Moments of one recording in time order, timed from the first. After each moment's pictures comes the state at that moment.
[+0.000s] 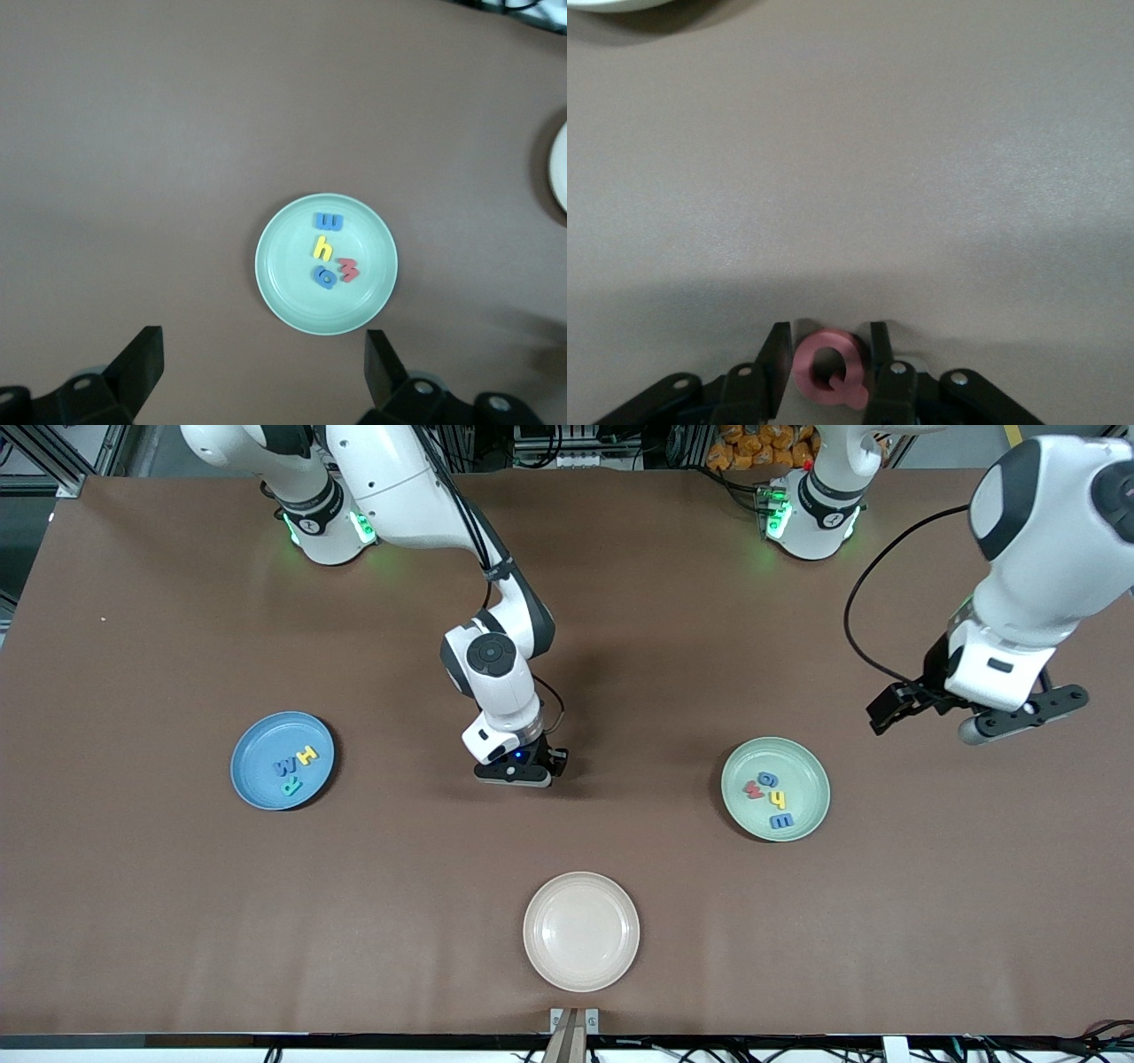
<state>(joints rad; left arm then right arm) -0.11 0.00 -0.07 -1.85 0.05 1.97 -0.43 0.94 0.77 -0.26 -1.72 0.23 2.72 0.70</state>
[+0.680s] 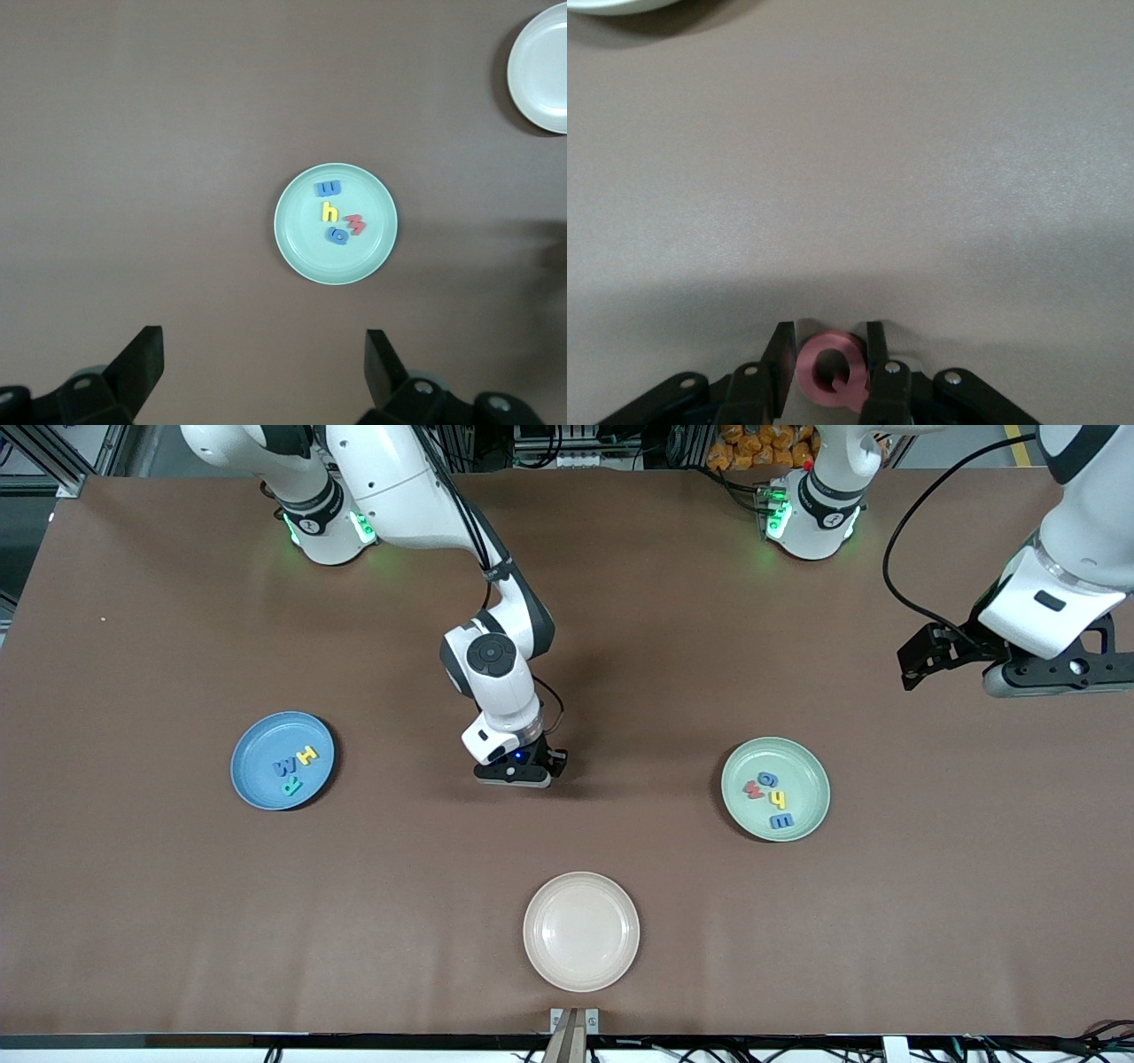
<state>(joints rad) -0.12 0.00 -0.08 -1.61 0.05 1.68 -0.20 0.94 0.77 -0.27 -1.72 0.23 2.72 0.70</state>
